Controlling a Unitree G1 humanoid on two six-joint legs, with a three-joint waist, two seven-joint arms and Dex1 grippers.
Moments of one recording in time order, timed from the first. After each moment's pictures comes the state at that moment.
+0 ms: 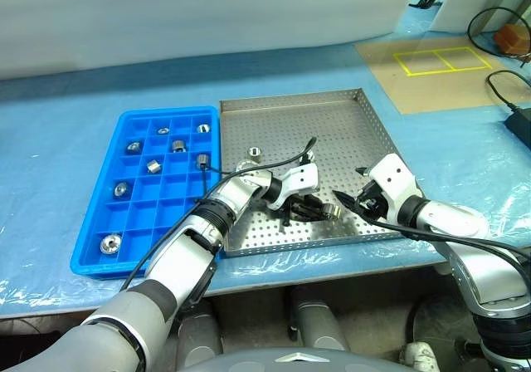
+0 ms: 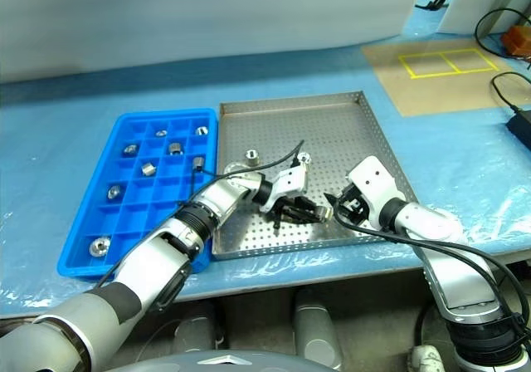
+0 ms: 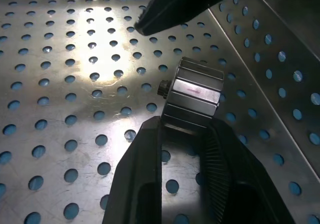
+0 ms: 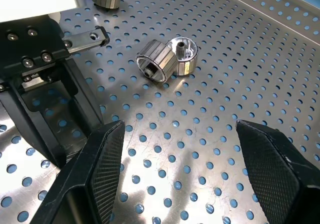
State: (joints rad) left arm -0.91 -0.03 -0.37 0.91 0.08 -0.05 -1.16; right arm -0.08 -0.68 -0.04 -0.56 0.18 0.75 0.58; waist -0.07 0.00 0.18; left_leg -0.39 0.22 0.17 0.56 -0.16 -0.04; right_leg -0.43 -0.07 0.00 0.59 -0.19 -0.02
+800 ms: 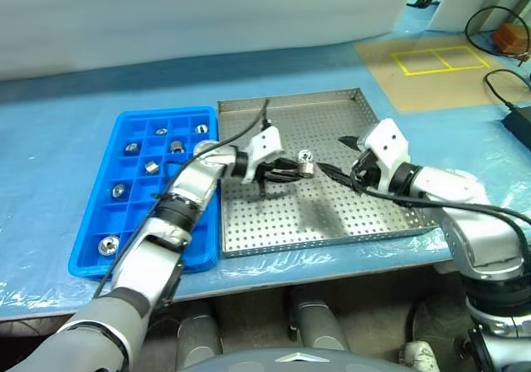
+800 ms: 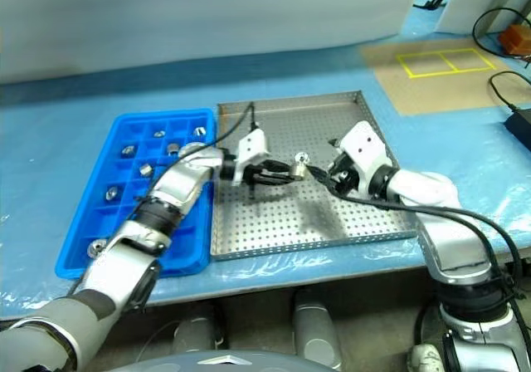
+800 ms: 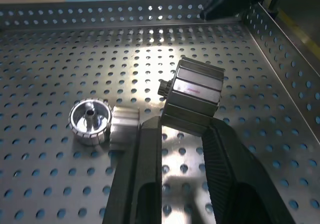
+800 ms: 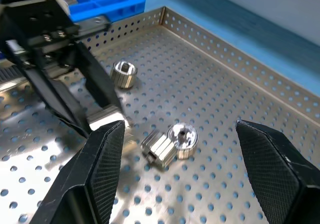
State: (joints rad) left arm -0.79 0.22 -0.23 0.49 -0.05 0.13 -1.18; right arm -0.35 -0.67 -0.02 -0.45 0.27 0.72 0.68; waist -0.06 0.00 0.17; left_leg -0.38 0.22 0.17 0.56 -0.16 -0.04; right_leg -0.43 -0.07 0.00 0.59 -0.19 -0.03
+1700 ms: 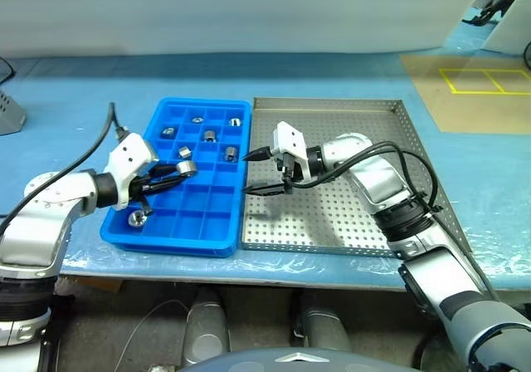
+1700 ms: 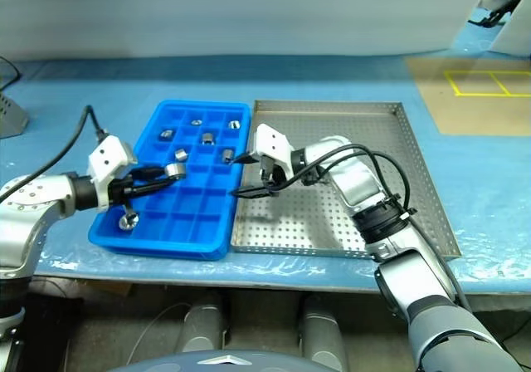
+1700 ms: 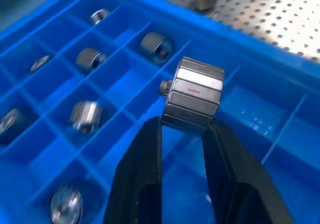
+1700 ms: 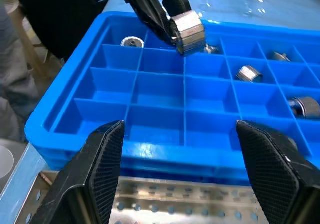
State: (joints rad) left arm -0.18 0.79 0.21 -0.29 -0.27 0.58 -0.98; right arm -0.78 -0.39 0.39 0.15 0.20 0.31 1.17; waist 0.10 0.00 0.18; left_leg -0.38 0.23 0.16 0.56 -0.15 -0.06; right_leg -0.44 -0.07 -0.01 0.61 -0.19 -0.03
